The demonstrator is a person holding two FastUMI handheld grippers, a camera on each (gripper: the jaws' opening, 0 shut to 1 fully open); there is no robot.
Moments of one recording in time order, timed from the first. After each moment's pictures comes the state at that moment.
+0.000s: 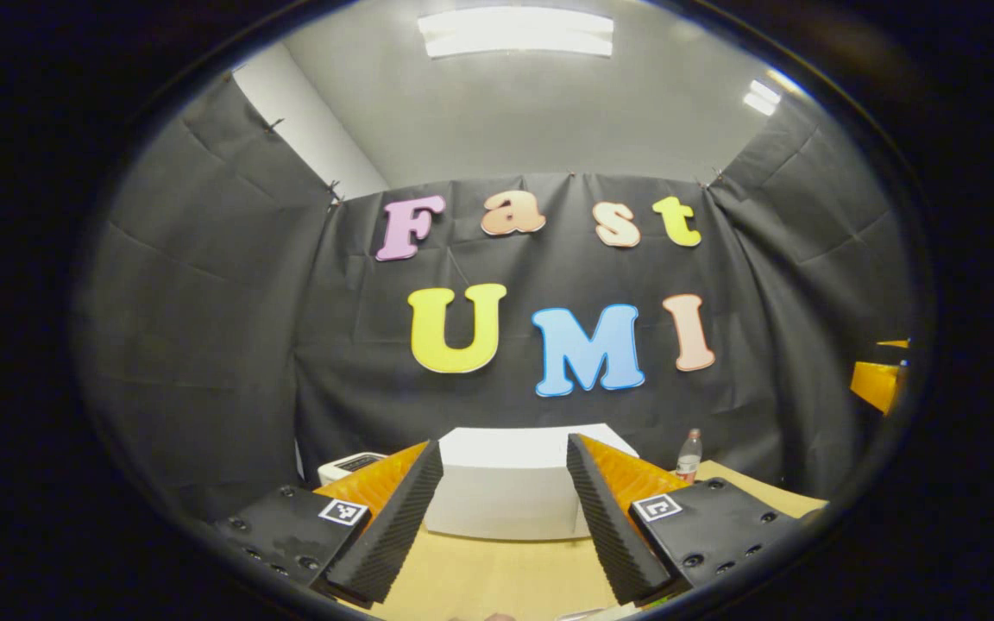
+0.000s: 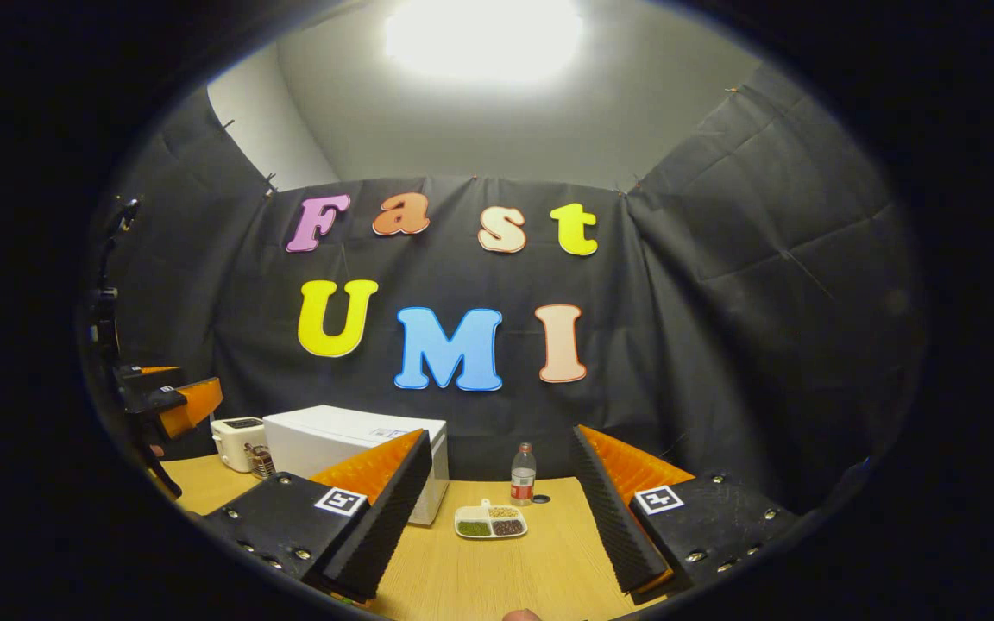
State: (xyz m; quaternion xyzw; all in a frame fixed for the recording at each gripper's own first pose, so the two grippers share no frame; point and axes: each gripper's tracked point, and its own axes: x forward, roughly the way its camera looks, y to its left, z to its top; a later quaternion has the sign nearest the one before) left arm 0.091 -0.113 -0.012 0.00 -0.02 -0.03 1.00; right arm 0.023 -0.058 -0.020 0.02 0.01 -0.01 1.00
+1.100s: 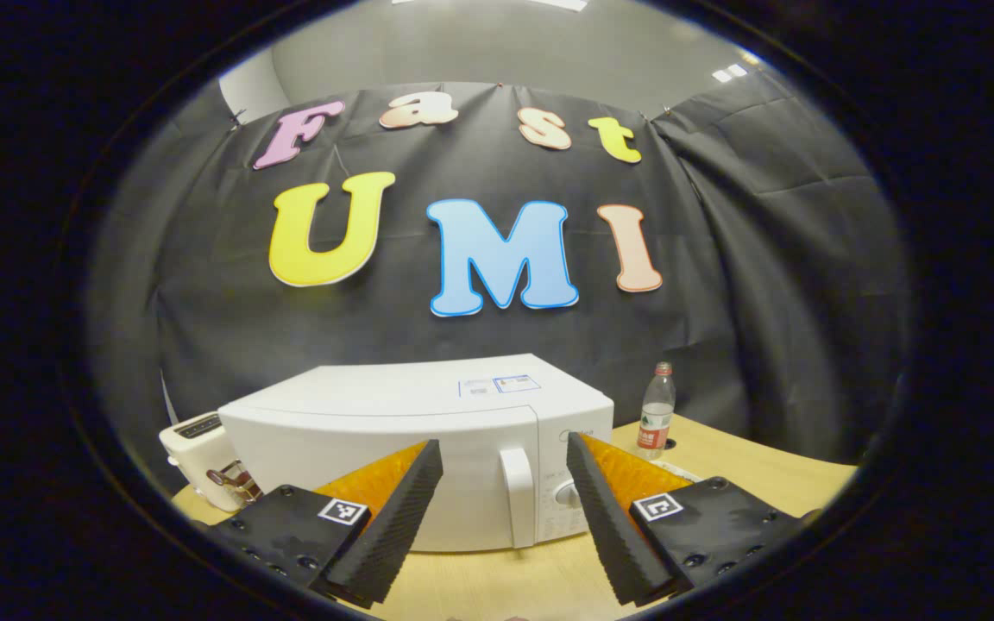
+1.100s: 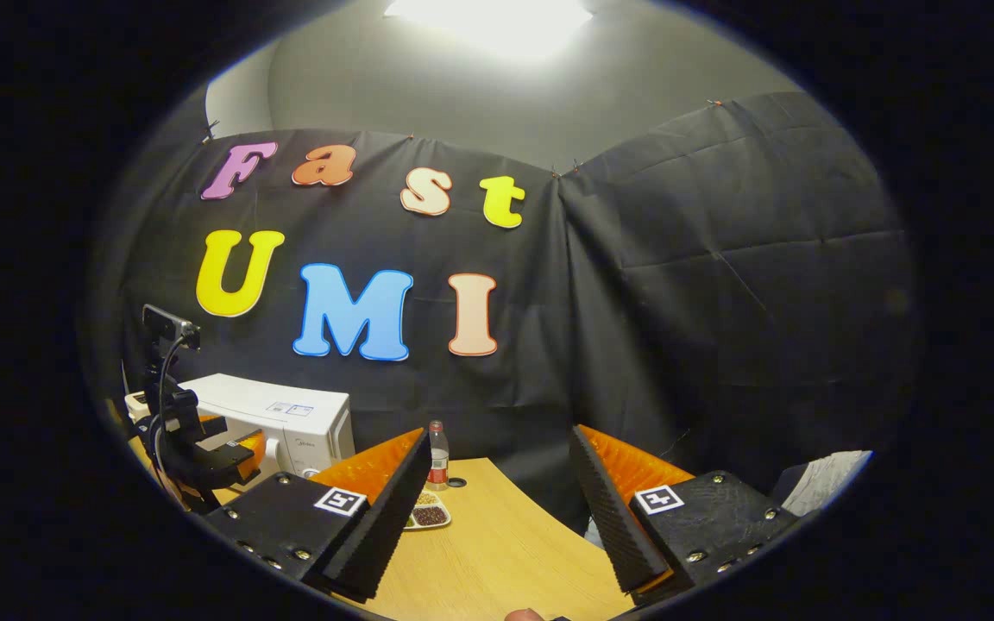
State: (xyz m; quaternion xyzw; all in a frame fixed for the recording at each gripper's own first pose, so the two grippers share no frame) left arm 0.299 -0.244 -0.205 0.00 0.09 -0.18 0.98; right arm 0.046 -0.094 -0.046 -0.04 0.07 -0.18 0.98
